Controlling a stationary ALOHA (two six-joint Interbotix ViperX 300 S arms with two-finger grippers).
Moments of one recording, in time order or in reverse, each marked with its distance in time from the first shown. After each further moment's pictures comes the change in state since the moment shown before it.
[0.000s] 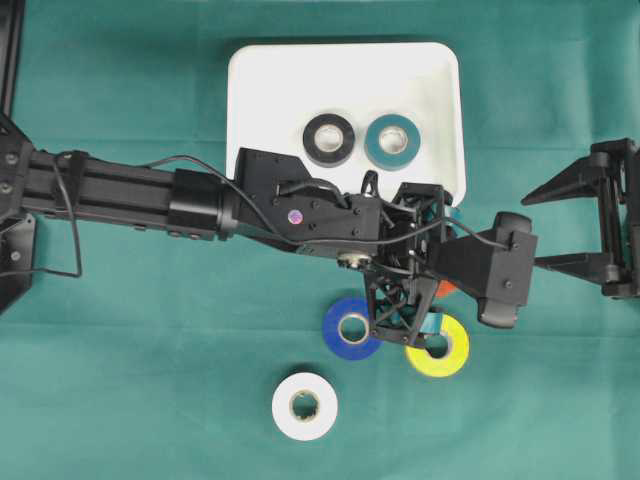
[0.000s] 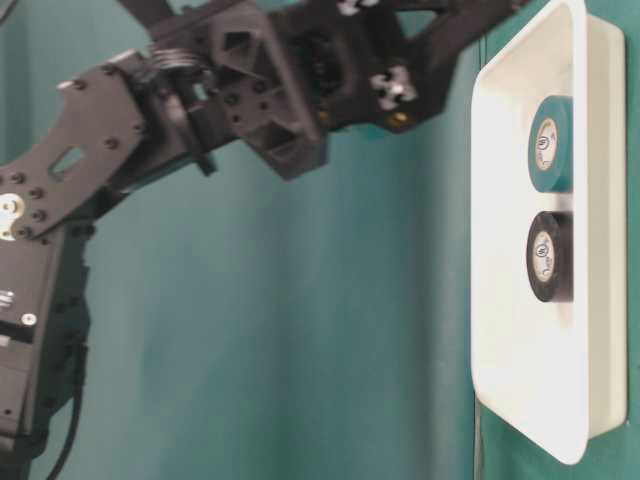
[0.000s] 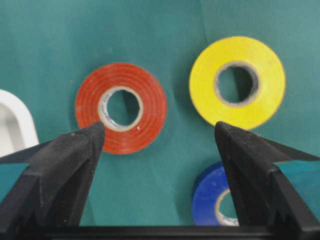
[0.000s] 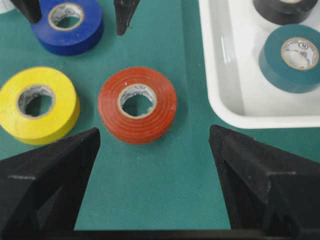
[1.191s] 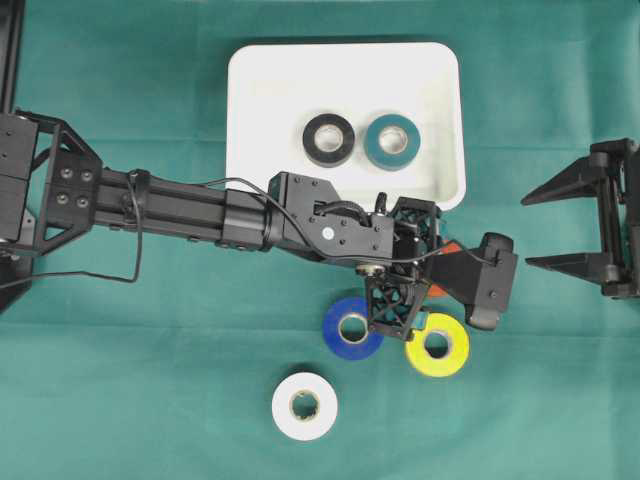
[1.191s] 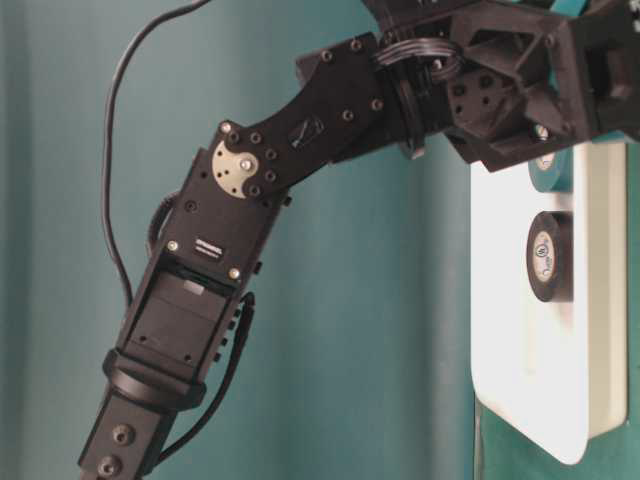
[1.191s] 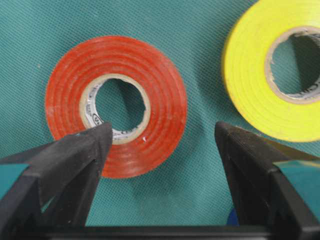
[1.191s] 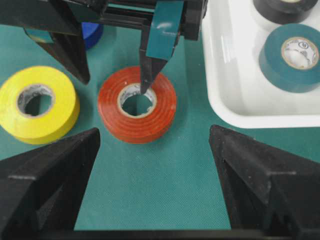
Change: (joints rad) left arm 0.020 0.160 0.020 0.014 -0.067 0.044; right arm 0.000 0.002 -0.002 -0.002 0.002 0.000
